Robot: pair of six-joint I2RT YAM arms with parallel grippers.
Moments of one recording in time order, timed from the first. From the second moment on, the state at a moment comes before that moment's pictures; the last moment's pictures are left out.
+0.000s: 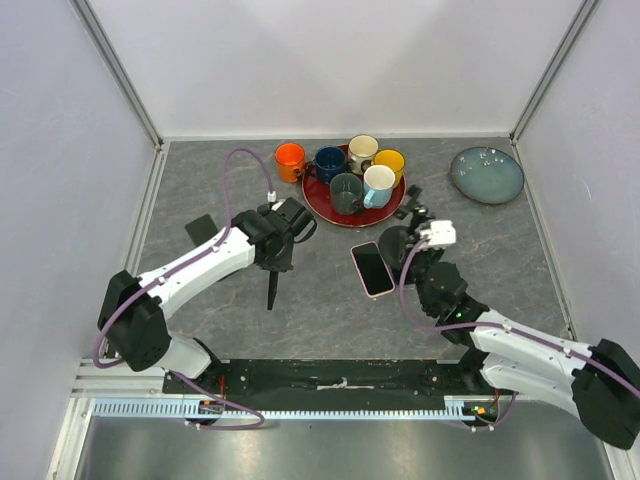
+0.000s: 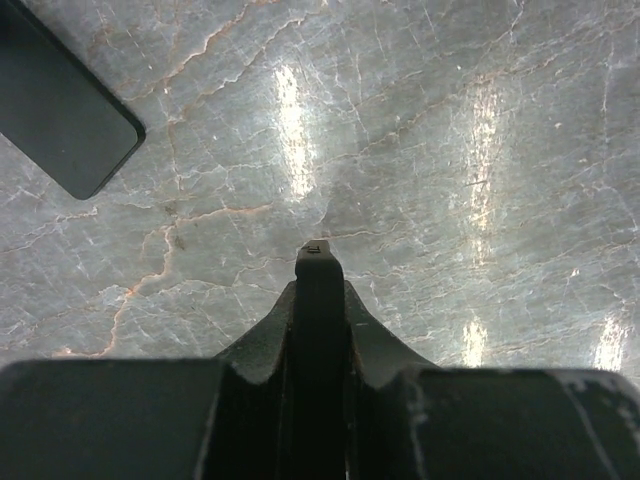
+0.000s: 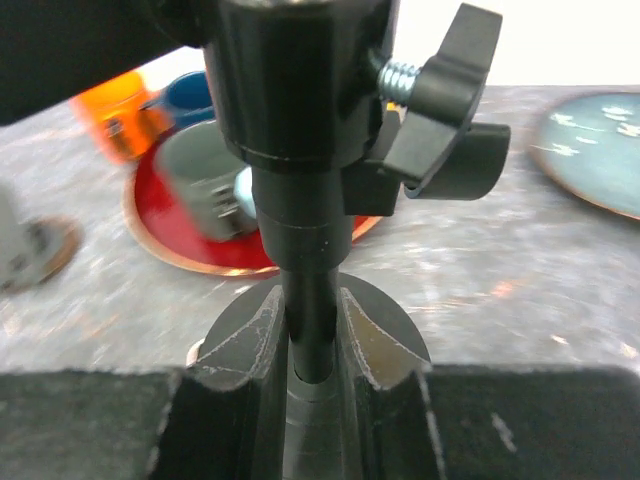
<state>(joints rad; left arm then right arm) -0.73 1.46 1.17 -0.96 -0.33 -0.56 0.83 0.97 0.30 0.65 0.61 0.10</state>
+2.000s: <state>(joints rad) -0.73 1.28 1.16 -0.89 -0.33 -0.56 0.07 0.63 0.36 0.29 0.52 0.36</state>
